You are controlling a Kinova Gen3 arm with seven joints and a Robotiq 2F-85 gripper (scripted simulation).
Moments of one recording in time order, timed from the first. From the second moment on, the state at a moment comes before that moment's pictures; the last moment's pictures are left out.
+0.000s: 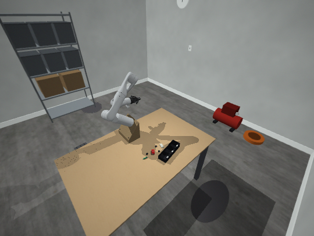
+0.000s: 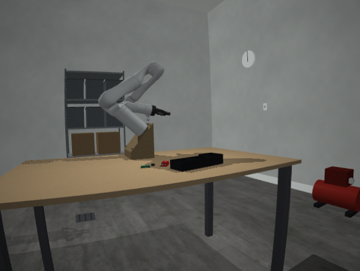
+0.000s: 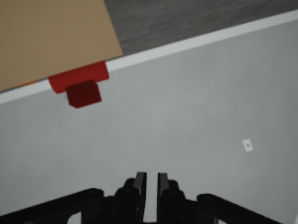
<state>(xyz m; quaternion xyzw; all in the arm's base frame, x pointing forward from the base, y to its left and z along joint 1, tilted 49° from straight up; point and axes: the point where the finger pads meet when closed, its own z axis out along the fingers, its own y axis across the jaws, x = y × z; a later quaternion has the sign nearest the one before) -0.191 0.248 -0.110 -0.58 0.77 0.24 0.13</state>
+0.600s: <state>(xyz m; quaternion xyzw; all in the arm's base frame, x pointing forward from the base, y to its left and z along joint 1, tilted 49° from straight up) -0.219 0.210 -0.173 -0.53 0.82 0.22 0.04</state>
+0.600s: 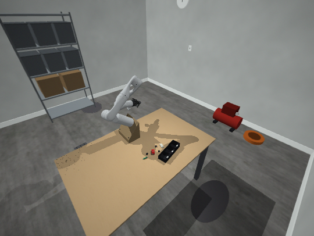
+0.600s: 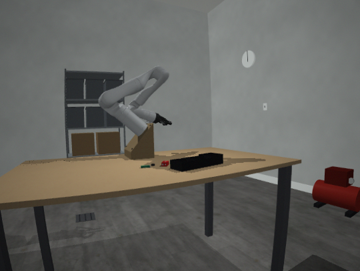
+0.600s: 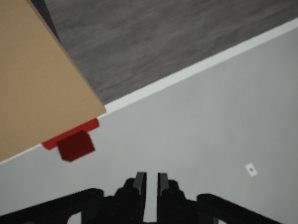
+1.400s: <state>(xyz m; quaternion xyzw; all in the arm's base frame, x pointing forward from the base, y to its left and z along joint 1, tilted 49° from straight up) -0.220 0.257 -0.211 -0.43 0.88 0.18 -0.07</state>
